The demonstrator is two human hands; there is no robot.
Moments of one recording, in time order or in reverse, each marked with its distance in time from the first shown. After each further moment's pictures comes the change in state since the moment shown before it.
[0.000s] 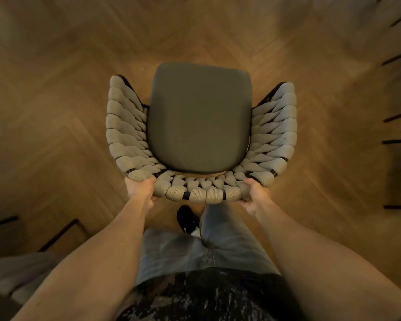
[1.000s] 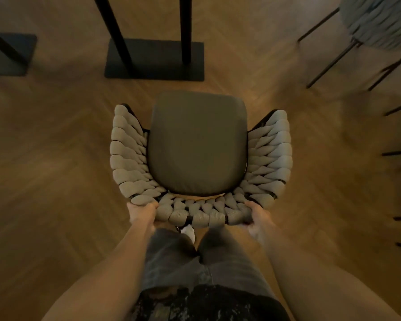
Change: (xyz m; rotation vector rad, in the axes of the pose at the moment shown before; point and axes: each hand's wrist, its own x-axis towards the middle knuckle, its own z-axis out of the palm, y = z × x) left_hand 0.203 0.431 0.335 0.044 -0.055 -0.021; right_hand 0.096 -0.438 0.373 0.056 -0.026 0.010
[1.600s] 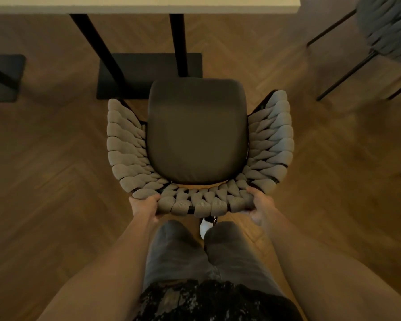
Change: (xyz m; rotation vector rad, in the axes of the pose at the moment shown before) left_hand 0.061 0.187 0.182 -0.092 0.010 -0.075; right_hand 0.077 -0.223 0.147 -0.022 -0.039 -0.001
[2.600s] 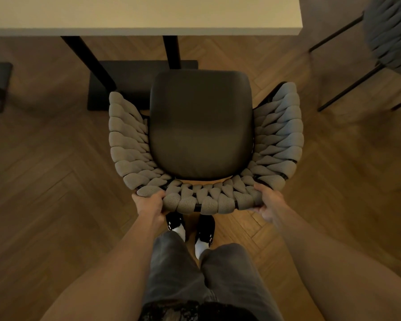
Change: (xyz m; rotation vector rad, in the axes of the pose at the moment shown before) left_hand 0.011 0.075 0.121 -0.077 -0.021 0.036; right_hand 0.049 -0.128 0.046 -0.093 0.056 0.009
